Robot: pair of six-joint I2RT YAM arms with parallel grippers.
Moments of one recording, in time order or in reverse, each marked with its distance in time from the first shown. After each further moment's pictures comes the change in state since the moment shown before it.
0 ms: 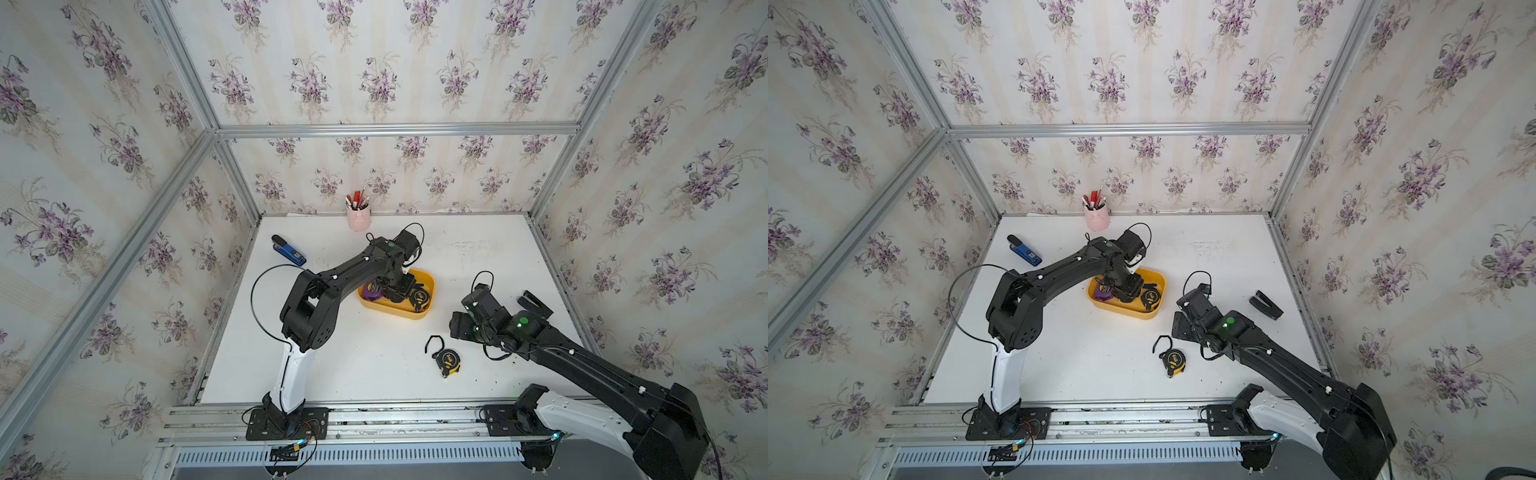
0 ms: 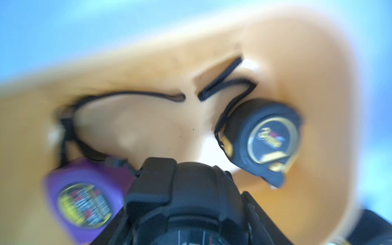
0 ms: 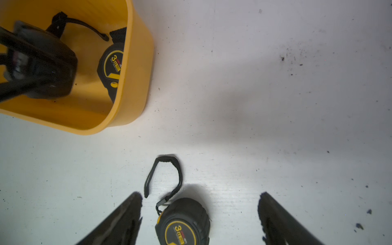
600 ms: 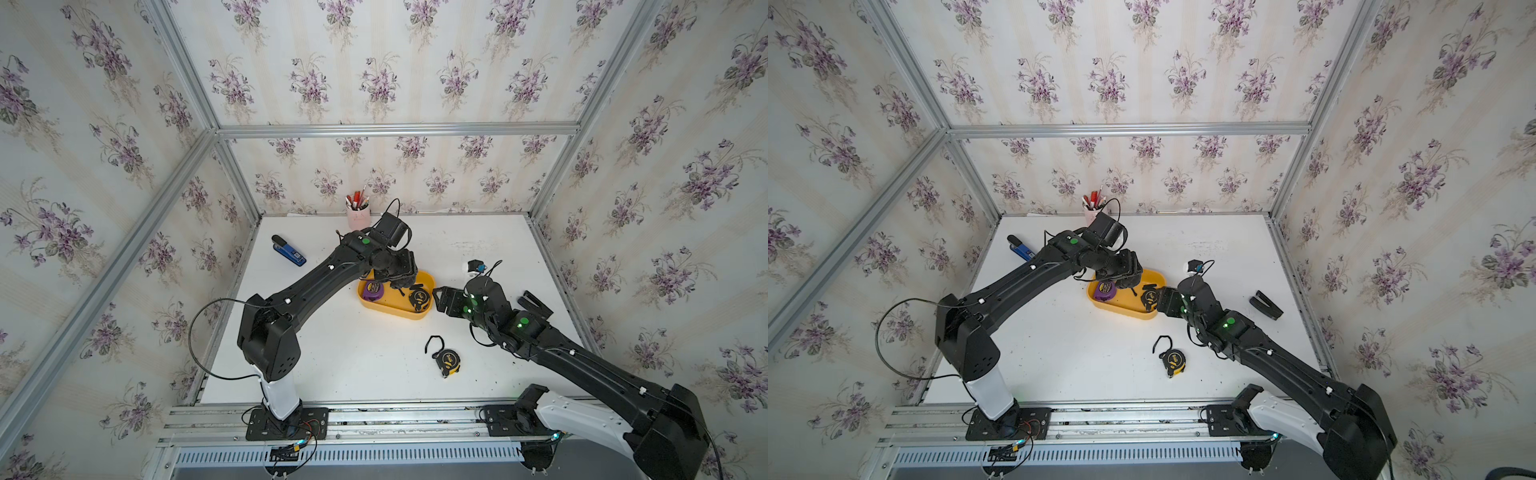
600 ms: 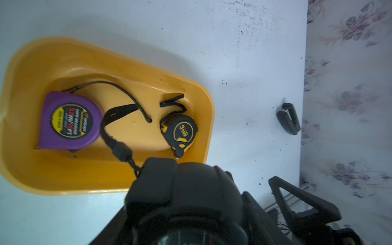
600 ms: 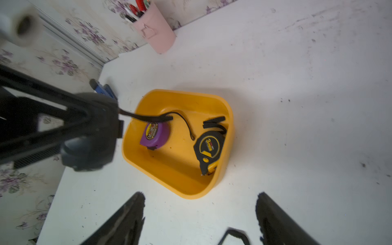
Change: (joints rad) left arm 0.000 -0.315 -0.159 0.153 0.162 -0.658; right arm 0.000 -0.002 -0.015 0.516 -0.034 -0.079
